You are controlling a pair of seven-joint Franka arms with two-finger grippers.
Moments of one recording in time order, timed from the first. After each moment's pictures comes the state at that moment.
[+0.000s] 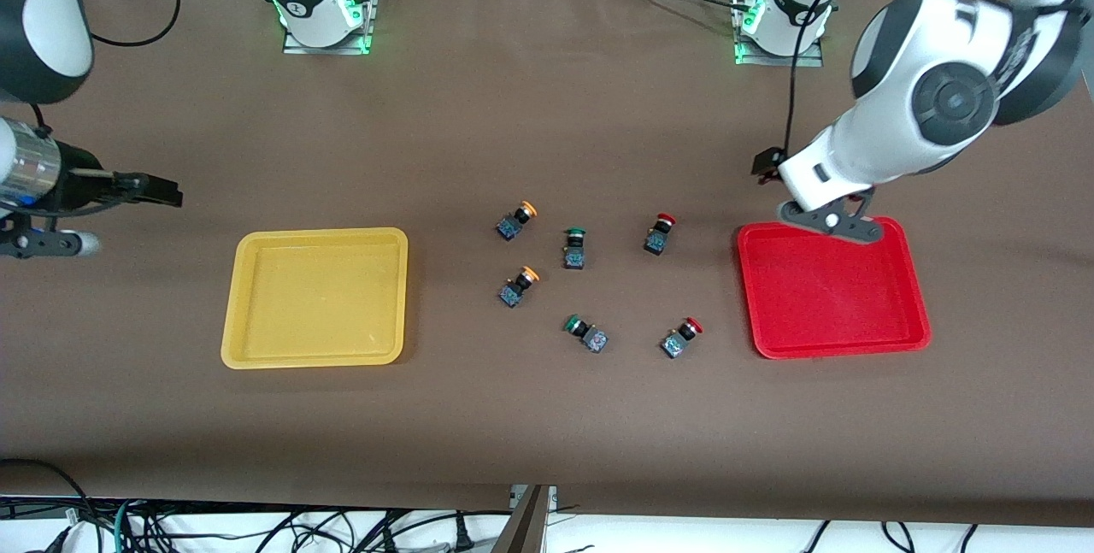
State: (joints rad) left arm 0.03 0.23 -0.34 -1.74 0.01 1.74 -0.05; right arm -0.05 0.28 0.05 -1.48 -0.02 1.58 0.03
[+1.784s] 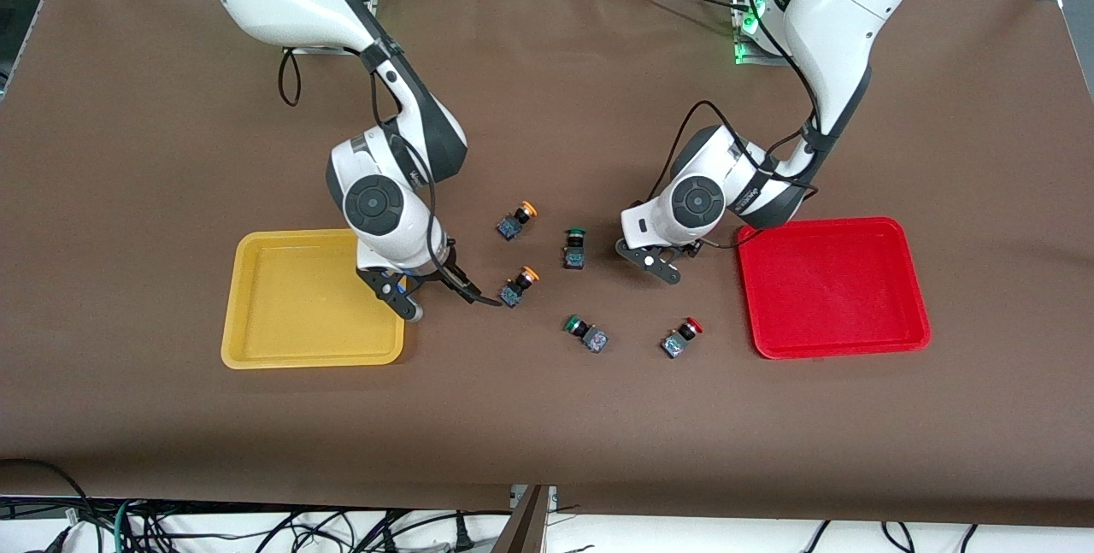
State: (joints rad) left arm -0.19 0.66 -0.35 -1.83 0.15 2.23 -0.05; right arm 0.47 0.71 0.06 -1.49 0.03 2.27 1.24
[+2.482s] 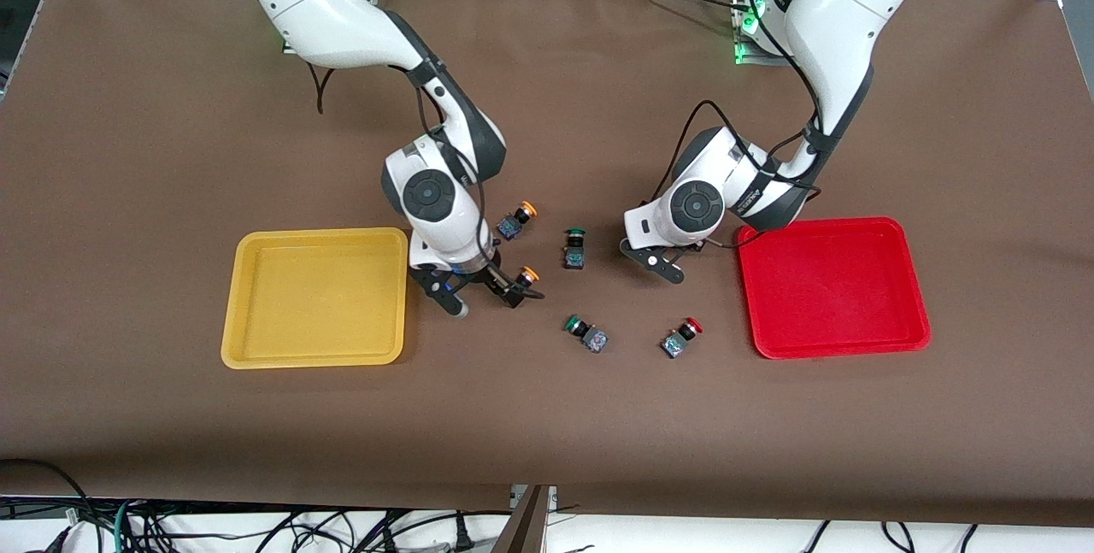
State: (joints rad) left arm -0.19 0.63 -0.34 -1.79 0.16 2.10 -0.05; right arm 0.57 0.82 0.05 -1.45 0.01 2.45 1.31
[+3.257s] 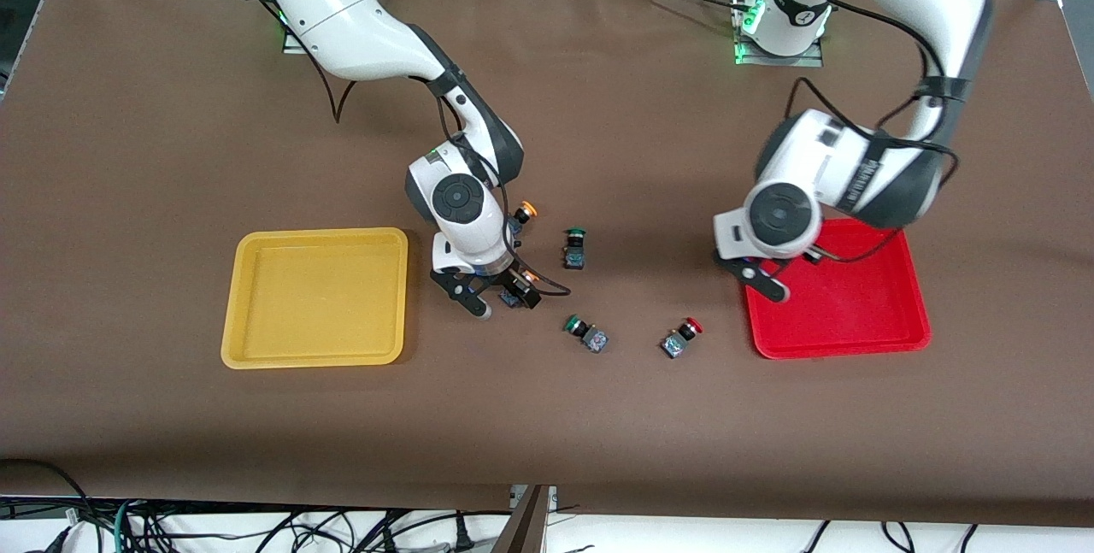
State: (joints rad) left arm 0.00 0.50 -0.32 -1.65 0.42 1.74 0.24; right arm 0.59 0.90 0.04 -1.37 -0.01 2.46 1.32
